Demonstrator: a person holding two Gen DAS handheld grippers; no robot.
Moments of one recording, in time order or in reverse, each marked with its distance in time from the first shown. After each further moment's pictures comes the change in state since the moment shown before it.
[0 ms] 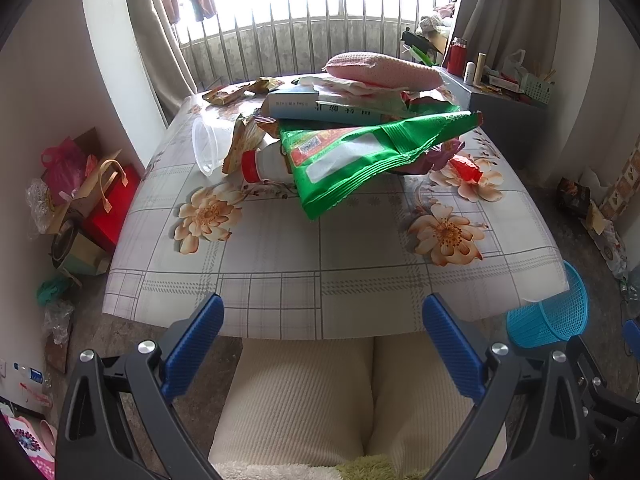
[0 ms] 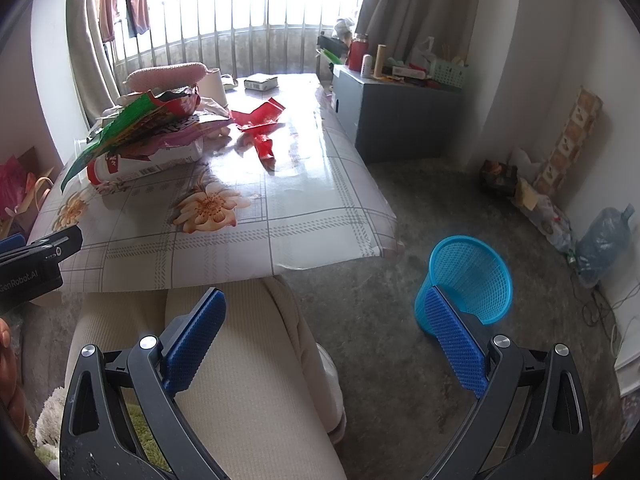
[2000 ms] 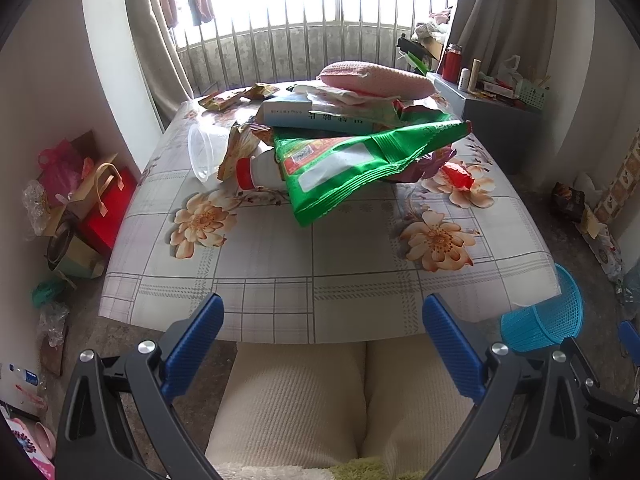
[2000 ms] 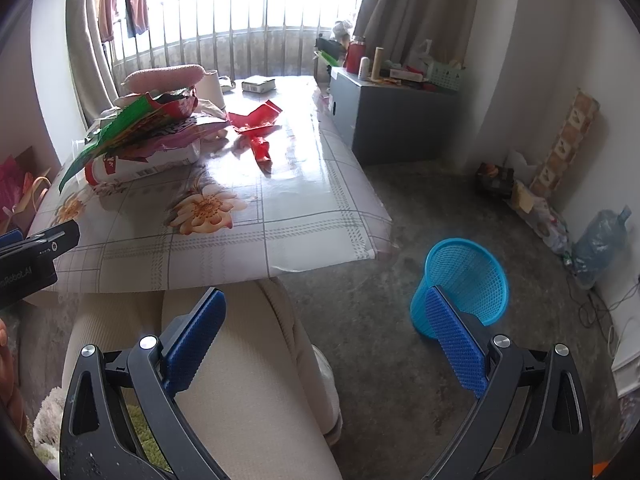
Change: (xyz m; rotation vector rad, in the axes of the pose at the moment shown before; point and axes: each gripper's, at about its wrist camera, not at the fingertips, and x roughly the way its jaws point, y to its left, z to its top) left arm -0.003 -0.008 0.003 -0.002 -0.020 -0.018; right arm -0.006 -0.007 0.001 -0.003 -0.009 -0.009
